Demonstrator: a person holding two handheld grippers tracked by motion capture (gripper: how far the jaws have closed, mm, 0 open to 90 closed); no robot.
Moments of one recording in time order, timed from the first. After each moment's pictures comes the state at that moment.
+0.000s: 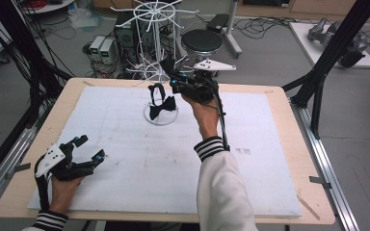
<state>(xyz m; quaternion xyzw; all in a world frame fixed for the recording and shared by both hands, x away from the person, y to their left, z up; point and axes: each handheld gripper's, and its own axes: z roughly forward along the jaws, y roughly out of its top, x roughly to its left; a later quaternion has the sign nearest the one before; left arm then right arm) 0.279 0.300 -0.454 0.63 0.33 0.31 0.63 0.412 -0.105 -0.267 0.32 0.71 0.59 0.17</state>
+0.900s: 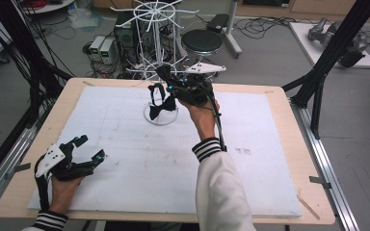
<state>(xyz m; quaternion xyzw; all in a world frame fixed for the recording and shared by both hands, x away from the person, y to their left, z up) 0.278 0.300 -0.454 0.63 0.33 0.31 0.63 0.415 -0.095 -0.276 0.32 0.75 0.55 0.18</state>
